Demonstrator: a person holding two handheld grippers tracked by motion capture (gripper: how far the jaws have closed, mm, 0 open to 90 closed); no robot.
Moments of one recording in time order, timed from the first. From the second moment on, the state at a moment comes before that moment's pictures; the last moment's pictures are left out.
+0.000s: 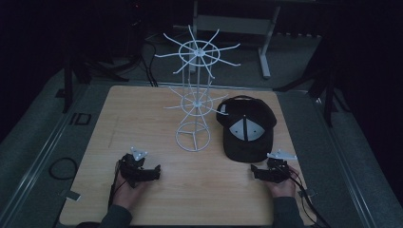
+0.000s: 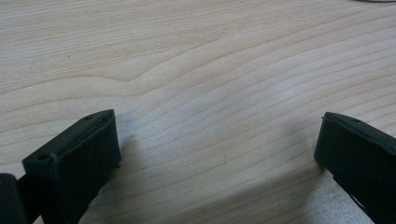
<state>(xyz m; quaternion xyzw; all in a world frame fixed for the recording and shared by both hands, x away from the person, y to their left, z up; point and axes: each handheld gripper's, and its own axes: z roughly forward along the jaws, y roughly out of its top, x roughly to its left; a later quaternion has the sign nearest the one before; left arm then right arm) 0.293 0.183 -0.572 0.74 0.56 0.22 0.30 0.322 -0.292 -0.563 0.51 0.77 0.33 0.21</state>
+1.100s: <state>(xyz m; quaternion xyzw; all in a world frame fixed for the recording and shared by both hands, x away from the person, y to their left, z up) 0.293 0.183 -0.572 0.74 0.56 0.22 0.30 0.360 -0.297 -0.533 0.50 0.76 0.37 0.19</state>
